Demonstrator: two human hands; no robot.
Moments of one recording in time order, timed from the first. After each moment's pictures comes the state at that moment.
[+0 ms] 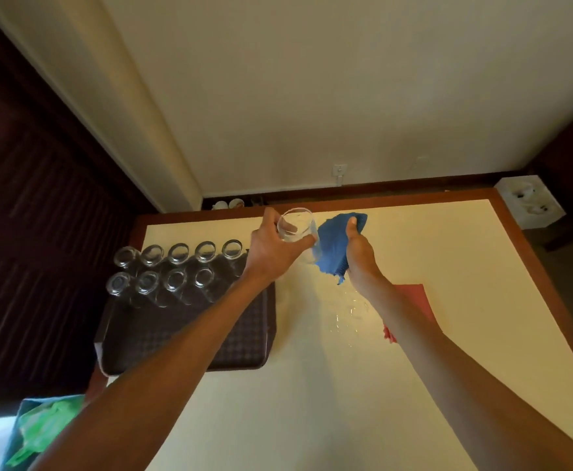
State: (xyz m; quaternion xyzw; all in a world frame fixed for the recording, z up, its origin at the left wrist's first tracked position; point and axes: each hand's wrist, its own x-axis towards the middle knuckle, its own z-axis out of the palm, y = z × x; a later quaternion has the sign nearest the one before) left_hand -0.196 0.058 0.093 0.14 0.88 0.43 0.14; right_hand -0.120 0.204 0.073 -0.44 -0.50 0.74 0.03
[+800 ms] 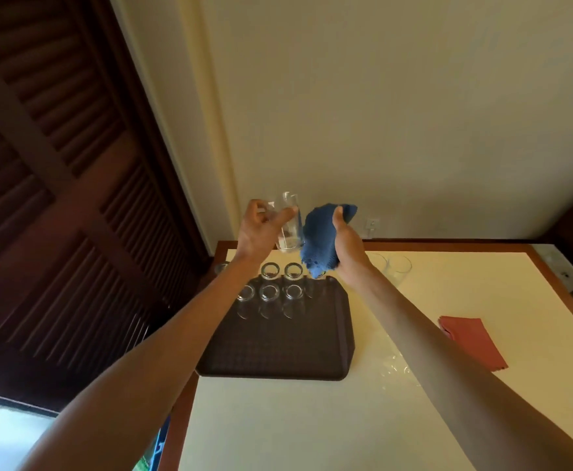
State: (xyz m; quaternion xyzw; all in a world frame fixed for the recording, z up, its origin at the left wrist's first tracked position) left_hand -0.268 -0.163 0.198 0.10 0.75 0.65 0.09; right_hand -0.185 -0.026 0.204 -0.31 -0.55 0.77 0.05
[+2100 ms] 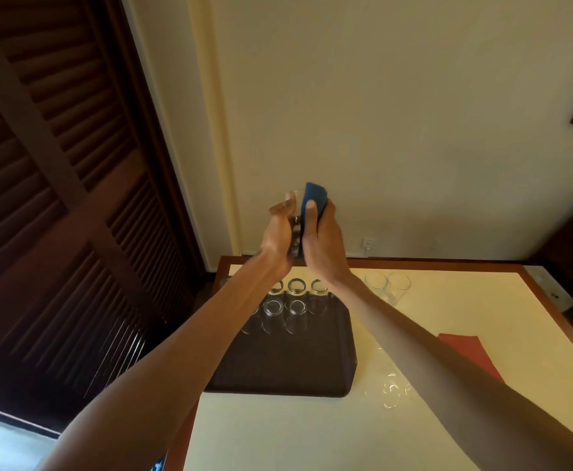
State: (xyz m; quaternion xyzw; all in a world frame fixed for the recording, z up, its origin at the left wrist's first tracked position) left_hand -0.248 -0.156 0.246 0.04 0.59 0.76 0.28; right_hand -0.203 -0.082 0.235 -0.14 -0.79 0.53 0.30
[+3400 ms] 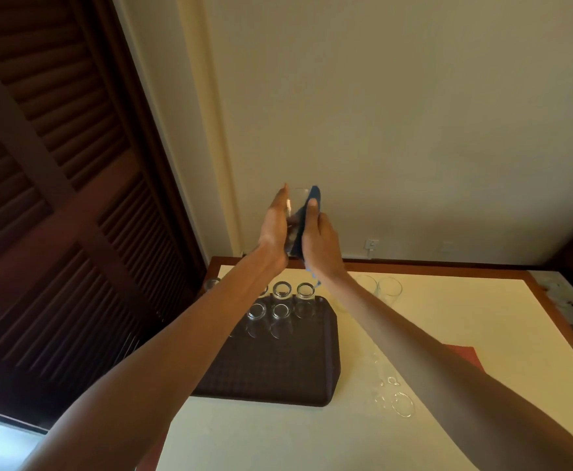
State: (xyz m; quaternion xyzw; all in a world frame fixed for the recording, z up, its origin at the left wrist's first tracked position) left_hand -0.246 -0.095 0.246 0.00 0.60 0.75 0.27; right_hand -0.201 -0.021 0.226 -0.18 -0.75 0.60 0.21
